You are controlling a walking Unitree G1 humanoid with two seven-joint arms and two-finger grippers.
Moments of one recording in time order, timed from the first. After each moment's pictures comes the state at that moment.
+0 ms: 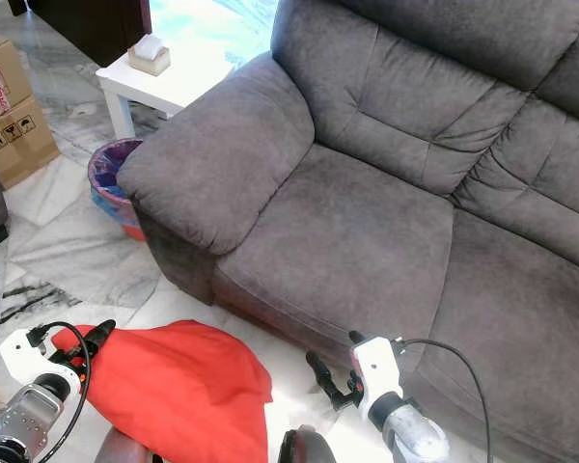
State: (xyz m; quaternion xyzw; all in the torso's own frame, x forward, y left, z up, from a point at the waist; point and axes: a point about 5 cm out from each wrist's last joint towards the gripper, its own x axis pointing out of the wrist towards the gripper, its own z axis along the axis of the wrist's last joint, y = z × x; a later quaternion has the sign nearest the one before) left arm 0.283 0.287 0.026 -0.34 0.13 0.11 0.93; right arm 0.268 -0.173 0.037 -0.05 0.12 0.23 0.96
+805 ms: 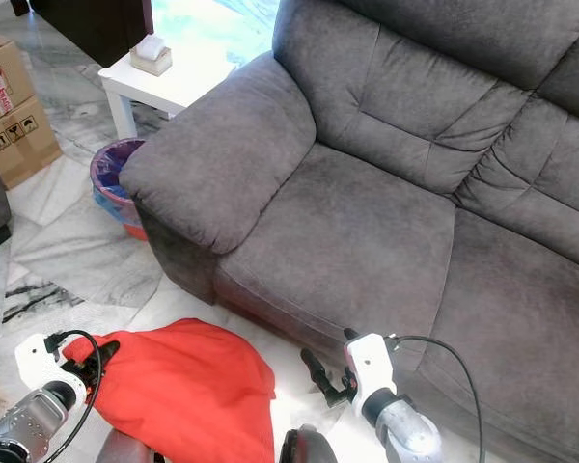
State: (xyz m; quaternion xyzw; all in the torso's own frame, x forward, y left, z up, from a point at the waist) left arm 0.279 0.279 0.015 -0.29 0.20 0.11 0.93; right arm 0.272 -0.165 0.038 -0.05 0.12 0.24 0.96
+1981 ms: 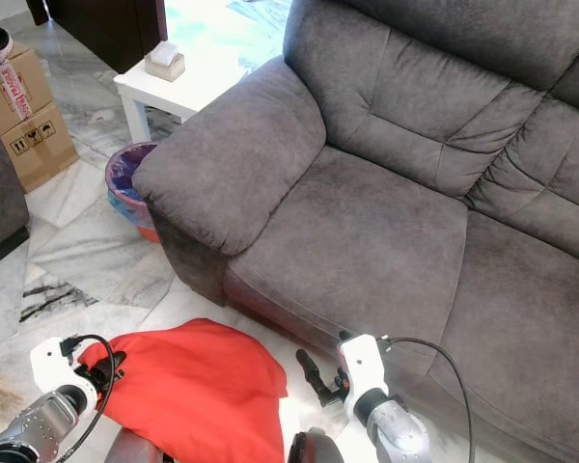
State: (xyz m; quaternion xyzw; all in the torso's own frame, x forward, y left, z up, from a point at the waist) left arm 0.278 0.267 0.008 -0.28 0.23 0.11 0.93; right arm 0.275 -0.157 0.028 -0.04 0.13 0.23 0.96
